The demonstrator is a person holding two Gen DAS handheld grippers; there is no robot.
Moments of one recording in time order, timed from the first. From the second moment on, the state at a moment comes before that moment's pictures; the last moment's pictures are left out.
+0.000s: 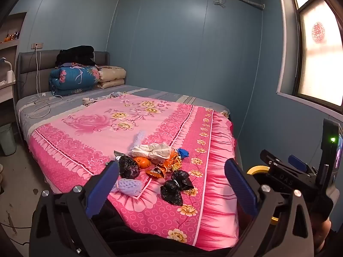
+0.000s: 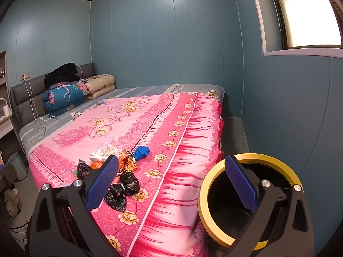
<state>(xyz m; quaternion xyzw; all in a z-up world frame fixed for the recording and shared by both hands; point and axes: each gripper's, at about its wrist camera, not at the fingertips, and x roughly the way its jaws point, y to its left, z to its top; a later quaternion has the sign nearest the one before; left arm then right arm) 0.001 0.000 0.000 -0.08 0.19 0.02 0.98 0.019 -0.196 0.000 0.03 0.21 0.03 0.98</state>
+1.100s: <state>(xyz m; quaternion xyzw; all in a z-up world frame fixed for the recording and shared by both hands) 0.002 0.003 0.000 -0.09 0.20 0.02 0.98 0.021 -0.196 -0.004 0.04 0.21 0.03 0.98</state>
